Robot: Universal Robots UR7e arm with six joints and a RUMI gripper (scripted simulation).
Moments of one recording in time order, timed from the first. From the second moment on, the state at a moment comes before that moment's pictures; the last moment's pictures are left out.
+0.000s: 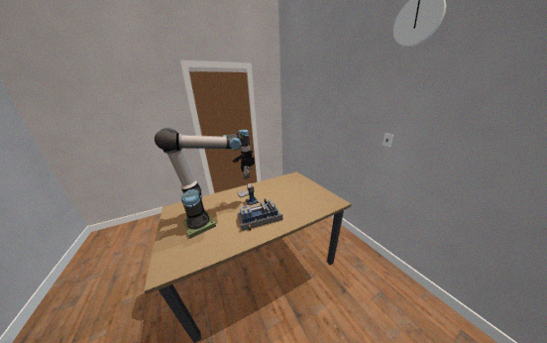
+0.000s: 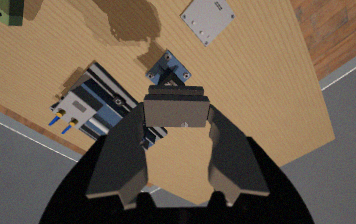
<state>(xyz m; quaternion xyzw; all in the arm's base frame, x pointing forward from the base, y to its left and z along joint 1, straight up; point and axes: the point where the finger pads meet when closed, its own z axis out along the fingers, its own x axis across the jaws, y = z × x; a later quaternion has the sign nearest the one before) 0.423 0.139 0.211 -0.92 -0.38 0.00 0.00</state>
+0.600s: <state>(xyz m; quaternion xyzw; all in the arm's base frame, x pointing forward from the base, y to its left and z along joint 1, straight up) 0.426 0.130 0.211 -0.95 -0.30 0.00 0.00</state>
